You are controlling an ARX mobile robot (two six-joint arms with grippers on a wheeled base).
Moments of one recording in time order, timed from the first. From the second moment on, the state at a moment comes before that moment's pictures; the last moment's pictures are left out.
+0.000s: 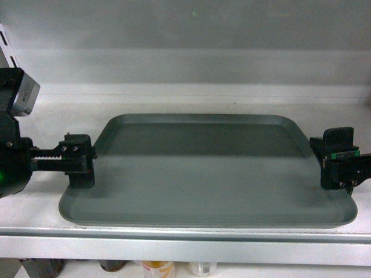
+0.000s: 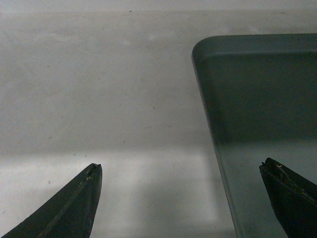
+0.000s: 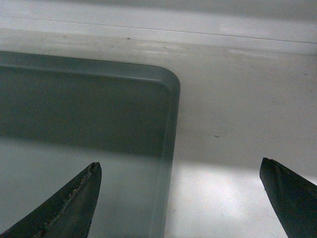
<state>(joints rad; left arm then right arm) -0.16 1.74 0.54 0.77 -0.08 -0.07 0.17 1.67 0.52 0.79 0.03 0.00</state>
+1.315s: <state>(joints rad) -0.22 1.88 0.72 0.61 -0.08 -0.05 0.21 1.88 0.77 0.51 0.11 0.14</state>
